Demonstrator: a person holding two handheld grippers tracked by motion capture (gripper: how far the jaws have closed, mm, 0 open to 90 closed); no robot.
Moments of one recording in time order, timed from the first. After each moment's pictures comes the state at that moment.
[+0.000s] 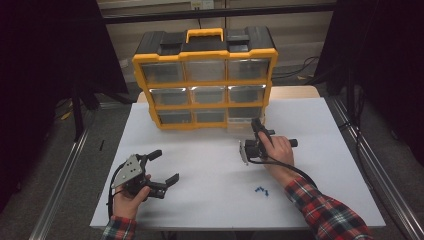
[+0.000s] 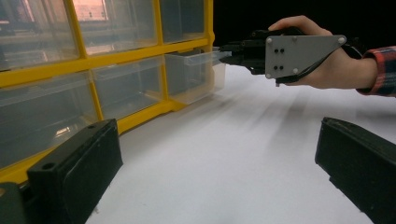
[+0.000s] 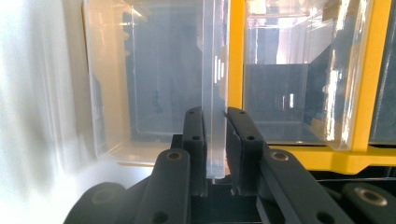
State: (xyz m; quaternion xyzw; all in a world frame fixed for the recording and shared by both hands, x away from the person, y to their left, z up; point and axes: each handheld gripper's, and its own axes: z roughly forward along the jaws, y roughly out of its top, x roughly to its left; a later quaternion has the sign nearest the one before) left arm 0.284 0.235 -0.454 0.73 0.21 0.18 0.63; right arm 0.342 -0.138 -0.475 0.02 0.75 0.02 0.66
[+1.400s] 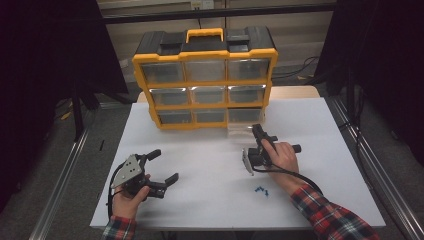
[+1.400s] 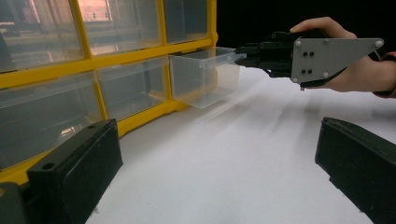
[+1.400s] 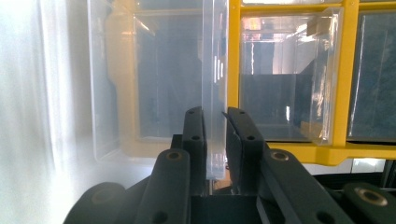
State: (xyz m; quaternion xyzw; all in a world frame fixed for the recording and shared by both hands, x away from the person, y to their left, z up) left arm 0.285 0.237 -0.453 0.73 0.20 0.19 0.62; right arm 0.320 -0.144 -0.474 -0.02 0.75 0.04 0.67
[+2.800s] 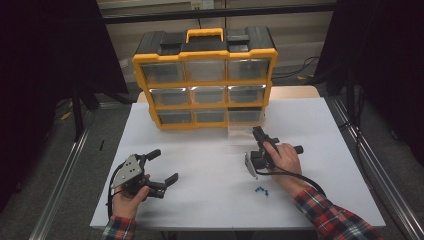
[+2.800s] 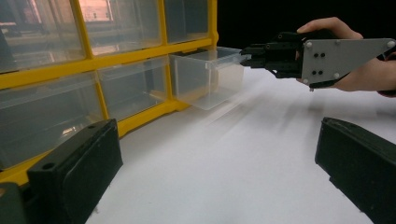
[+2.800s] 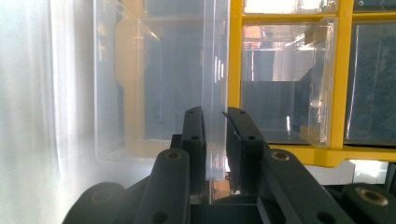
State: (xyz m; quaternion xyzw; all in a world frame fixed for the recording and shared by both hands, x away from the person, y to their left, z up) left arm 0.284 0.238 -0.453 0.73 0.20 0.19 0.62; right arm 0.313 -0.151 -0.475 -0.05 0.75 0.05 0.66
